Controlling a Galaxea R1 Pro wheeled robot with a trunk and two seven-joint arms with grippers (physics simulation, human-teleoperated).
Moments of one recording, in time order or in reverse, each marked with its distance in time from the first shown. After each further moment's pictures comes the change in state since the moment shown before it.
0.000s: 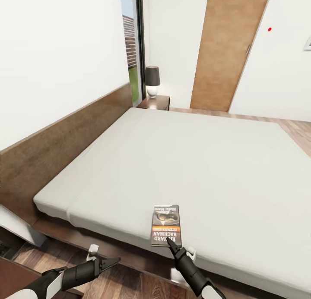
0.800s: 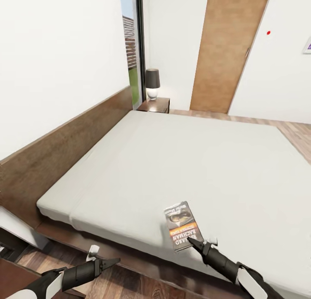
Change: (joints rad) left arm 0.002 0.002 -0.001 0.000 -0.001 -0.026 0.053; right arm 0.001 -0.289 0.033 -0.211 0.151 0.290 0.004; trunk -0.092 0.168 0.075
